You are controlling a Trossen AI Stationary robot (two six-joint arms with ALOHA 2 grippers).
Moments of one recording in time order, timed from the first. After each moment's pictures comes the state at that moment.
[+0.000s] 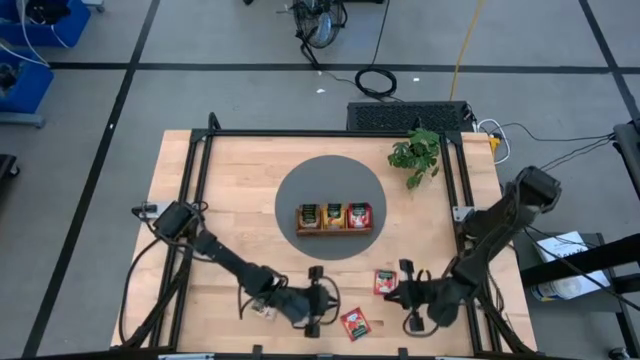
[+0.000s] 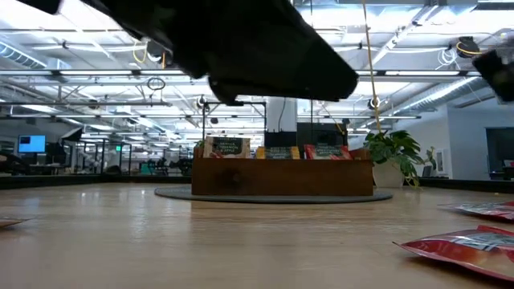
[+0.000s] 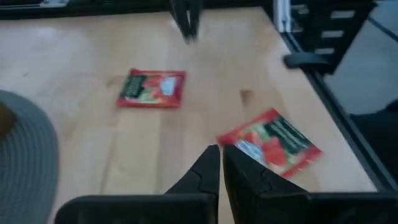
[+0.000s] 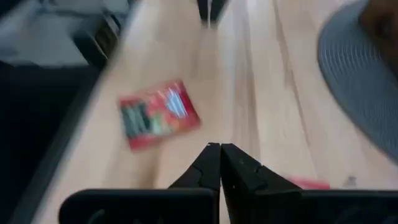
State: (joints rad) left arm -0.56 2.06 1.20 0.35 -0.41 -0.23; right arm 0.91 1.47 0.63 0.05 0.61 0.63
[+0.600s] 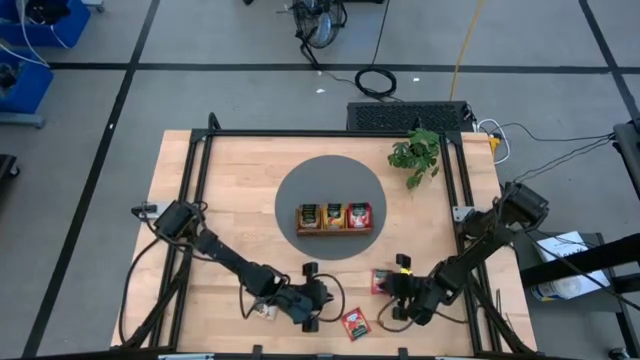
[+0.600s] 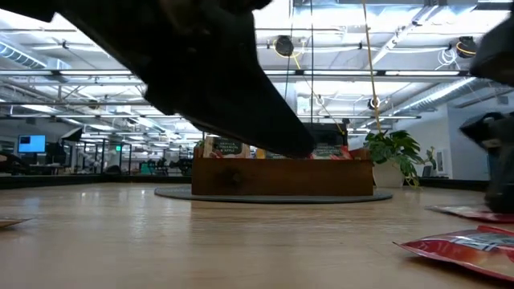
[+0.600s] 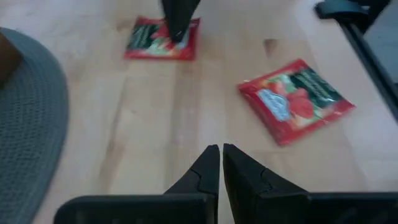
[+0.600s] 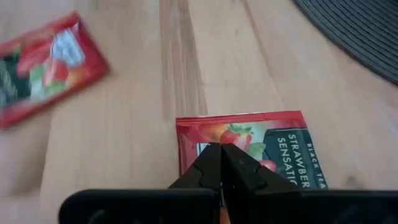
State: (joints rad) left arm -0.55 2.06 1.20 0.18 -0.41 -0.35; right arm 0.82 1.70 0.64 -0.02 0.57 0.86
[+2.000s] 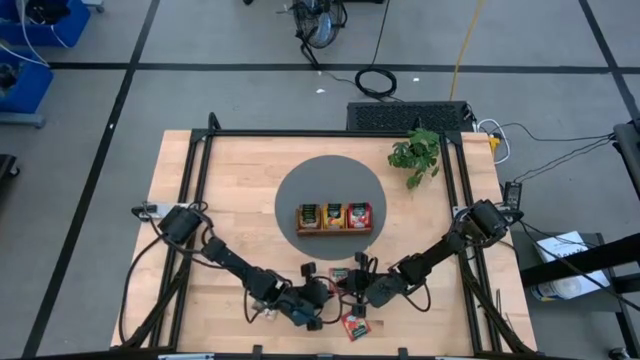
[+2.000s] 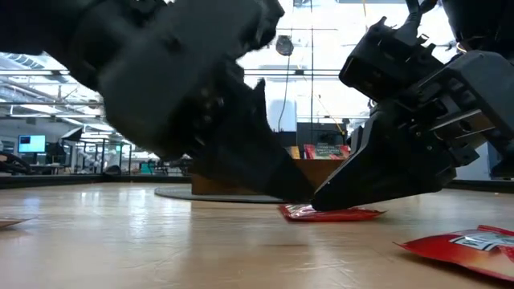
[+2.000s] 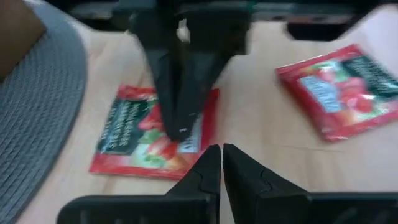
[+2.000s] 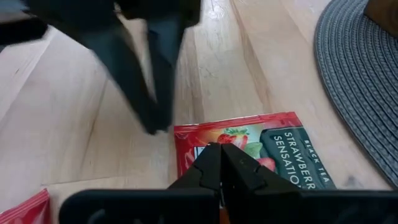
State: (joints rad) left arm -0.55 2.14 1.20 0.24 -0.52 -0.41; right arm 0.56 1.99 0.79 0.51 0.49 0.47
